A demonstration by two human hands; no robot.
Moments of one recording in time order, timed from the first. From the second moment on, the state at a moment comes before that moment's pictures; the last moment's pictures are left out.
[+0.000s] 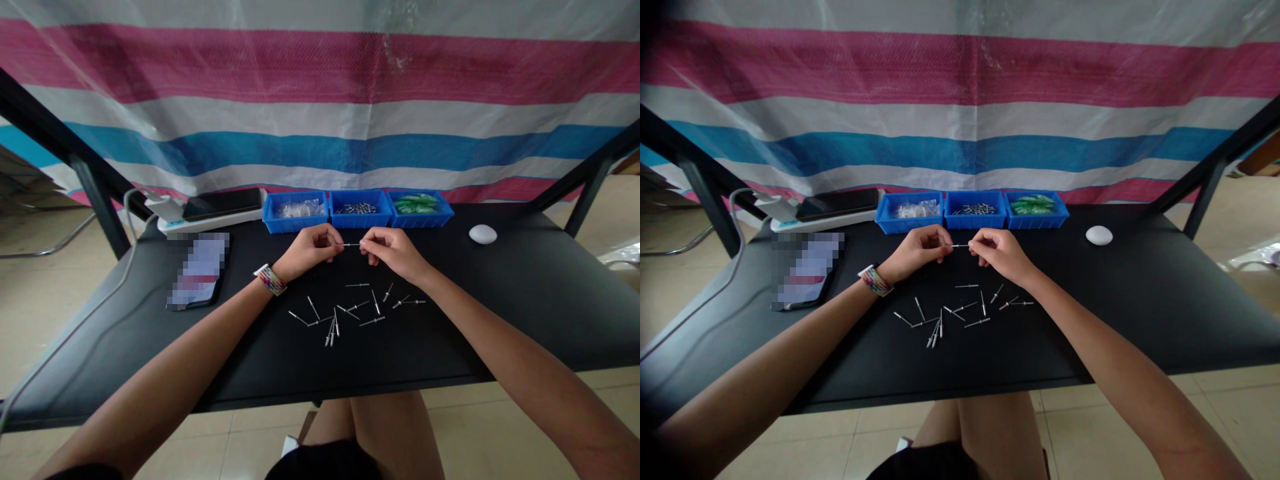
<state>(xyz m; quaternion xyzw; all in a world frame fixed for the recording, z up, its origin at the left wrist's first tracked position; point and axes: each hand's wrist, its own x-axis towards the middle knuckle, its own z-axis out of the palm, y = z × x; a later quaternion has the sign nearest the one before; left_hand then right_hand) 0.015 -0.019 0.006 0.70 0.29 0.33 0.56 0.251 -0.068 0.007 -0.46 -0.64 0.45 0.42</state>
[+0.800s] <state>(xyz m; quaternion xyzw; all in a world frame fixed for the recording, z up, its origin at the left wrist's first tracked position) 0.016 -0.021 0.007 0.70 0.28 0.34 0.56 0.252 -0.067 0.008 -0.48 -0.61 0.45 0.44</state>
